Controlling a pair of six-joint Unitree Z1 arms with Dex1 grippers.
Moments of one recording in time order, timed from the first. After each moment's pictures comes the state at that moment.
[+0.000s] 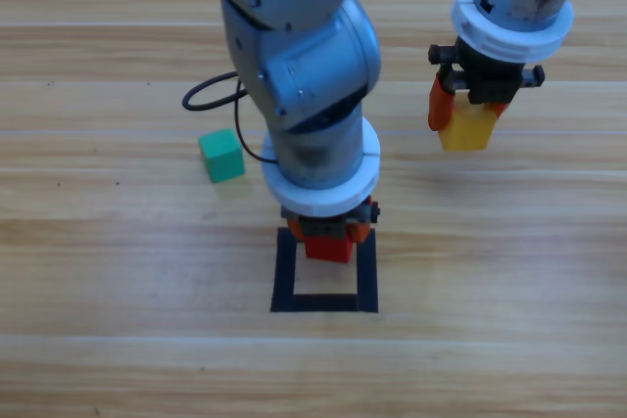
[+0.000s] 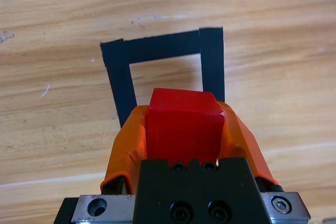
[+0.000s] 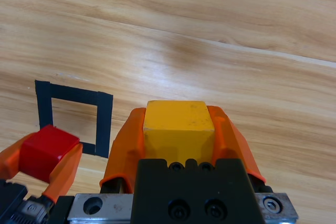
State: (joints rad) arm 0 -0.94 2.18 -1.71 0.90 0.16 -0.89; arm 1 0.69 2.22 -1.98 1.13 0.00 0.52
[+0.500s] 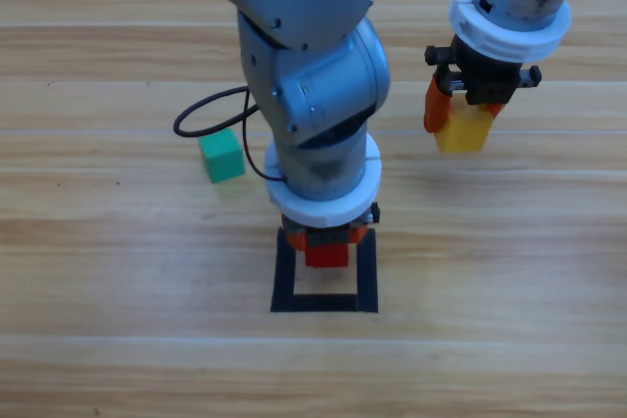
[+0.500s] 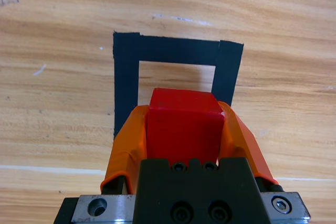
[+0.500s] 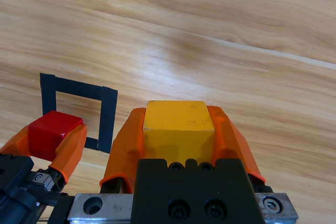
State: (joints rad) arm 0 -0.95 2.22 -1.72 0.91 0.20 -1.12; arm 1 0.69 2.22 -1.99 1.13 0.02 0.49
